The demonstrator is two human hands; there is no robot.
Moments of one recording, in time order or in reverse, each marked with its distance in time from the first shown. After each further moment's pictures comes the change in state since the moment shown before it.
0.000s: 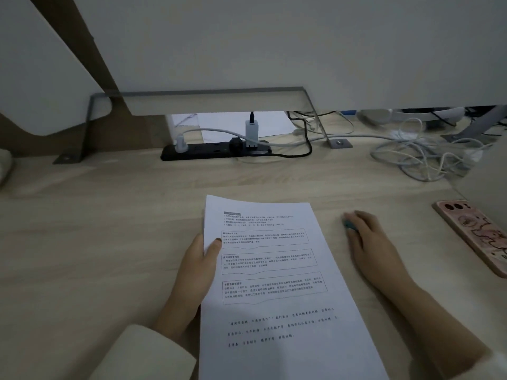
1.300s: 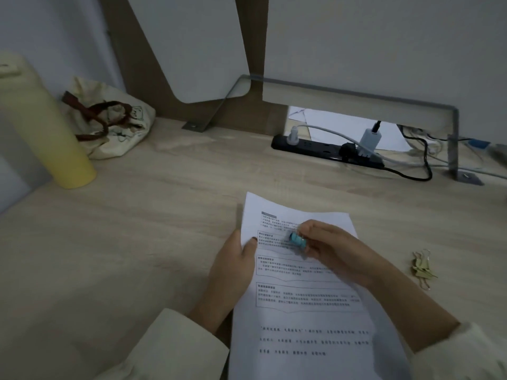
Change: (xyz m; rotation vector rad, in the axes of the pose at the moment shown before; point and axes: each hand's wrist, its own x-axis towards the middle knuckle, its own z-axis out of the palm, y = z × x) left_hand -0.014 -0.041 -0.109 0.049 0.205 0.032; right_hand 0.005 -0.218 0.077 1.097 -1.005 0.113
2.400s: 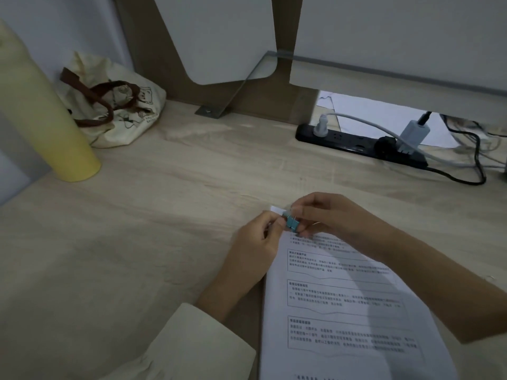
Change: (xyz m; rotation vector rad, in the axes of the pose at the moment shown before) left_hand 0.055 -0.005 -0.011 0.000 -0.089 0.234; right_hand 0.065 -0.038 0.027 -0.408 0.045 0.030
